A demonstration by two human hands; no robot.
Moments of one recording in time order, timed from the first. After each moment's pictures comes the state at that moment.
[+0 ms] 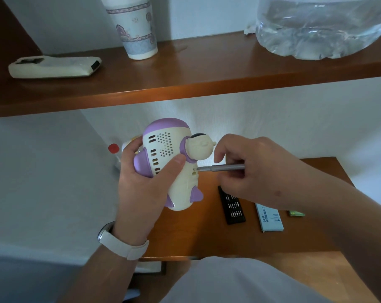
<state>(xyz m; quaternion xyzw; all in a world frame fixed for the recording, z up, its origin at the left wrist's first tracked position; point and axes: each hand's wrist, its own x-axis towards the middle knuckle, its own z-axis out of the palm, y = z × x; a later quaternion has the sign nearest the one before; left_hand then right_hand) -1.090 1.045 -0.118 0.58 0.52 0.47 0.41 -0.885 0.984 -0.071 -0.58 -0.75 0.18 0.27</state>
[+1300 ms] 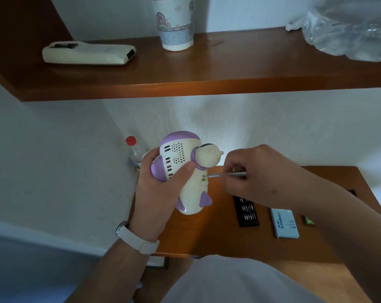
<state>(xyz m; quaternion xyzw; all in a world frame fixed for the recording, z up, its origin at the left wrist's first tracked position) -1.122 1.063 -0.158 0.56 0.53 0.45 0.45 -0.915 1.017 -0.095 -0.62 -0.73 0.22 0.20</state>
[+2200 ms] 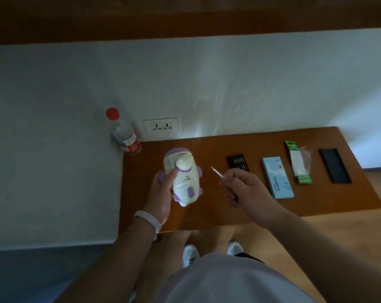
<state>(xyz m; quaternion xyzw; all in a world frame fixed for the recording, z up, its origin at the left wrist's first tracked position) -1.168 1.105 -0.335 0.39 0.52 0.28 0.71 -0.980 0.998 -0.241 -0.64 -0.33 0.54 0.44</state>
